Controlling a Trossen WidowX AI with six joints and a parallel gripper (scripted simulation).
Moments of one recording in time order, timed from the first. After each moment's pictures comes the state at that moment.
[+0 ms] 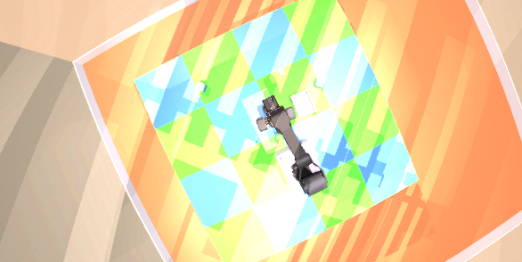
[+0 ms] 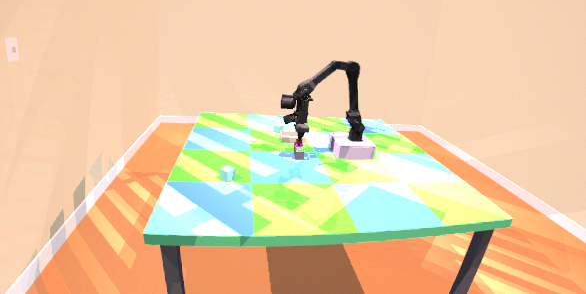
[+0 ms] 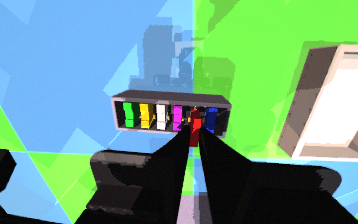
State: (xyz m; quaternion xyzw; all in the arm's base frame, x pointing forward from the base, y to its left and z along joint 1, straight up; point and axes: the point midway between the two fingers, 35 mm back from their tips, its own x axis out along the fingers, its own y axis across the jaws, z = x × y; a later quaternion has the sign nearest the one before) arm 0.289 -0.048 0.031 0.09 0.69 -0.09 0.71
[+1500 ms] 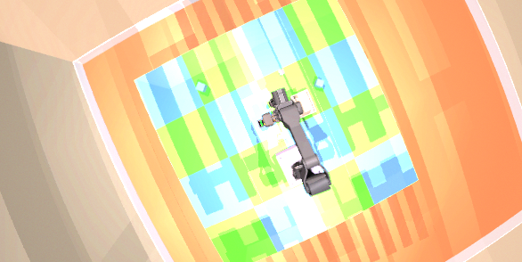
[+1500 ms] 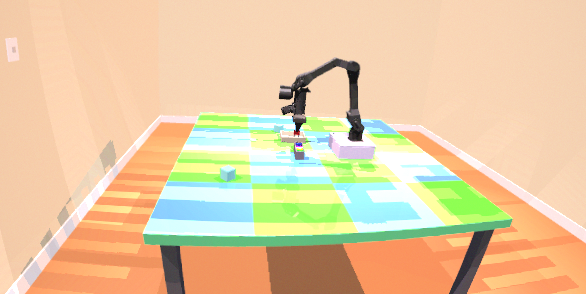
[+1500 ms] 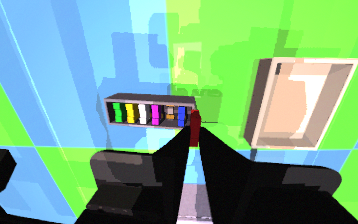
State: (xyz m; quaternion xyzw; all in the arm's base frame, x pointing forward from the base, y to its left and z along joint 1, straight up) arm 0.291 -0.085 0.066 0.09 0.69 -0.09 0.71
